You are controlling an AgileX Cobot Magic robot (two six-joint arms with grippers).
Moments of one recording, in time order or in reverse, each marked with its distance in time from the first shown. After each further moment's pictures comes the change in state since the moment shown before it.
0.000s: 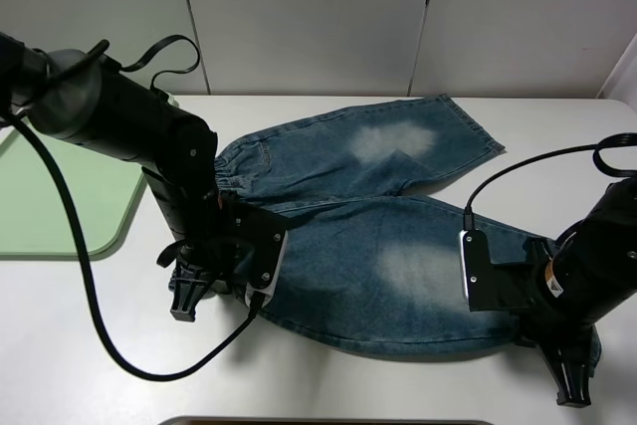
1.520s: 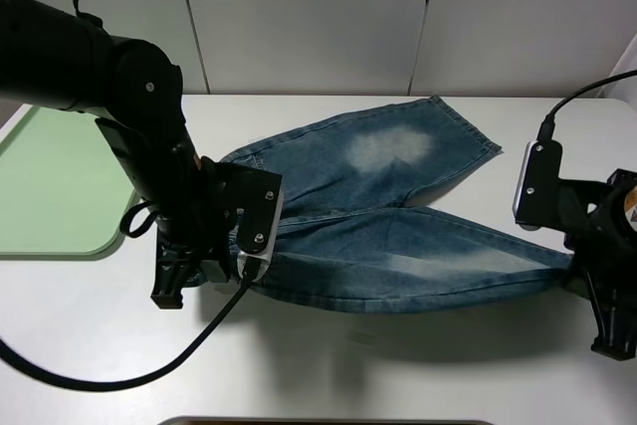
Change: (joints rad) left arm 0.000 -0.223 -0.006 -0.086 0.210 -0.031; right arm -0.001 -0.436 -0.165 0.038 0.469 0.171
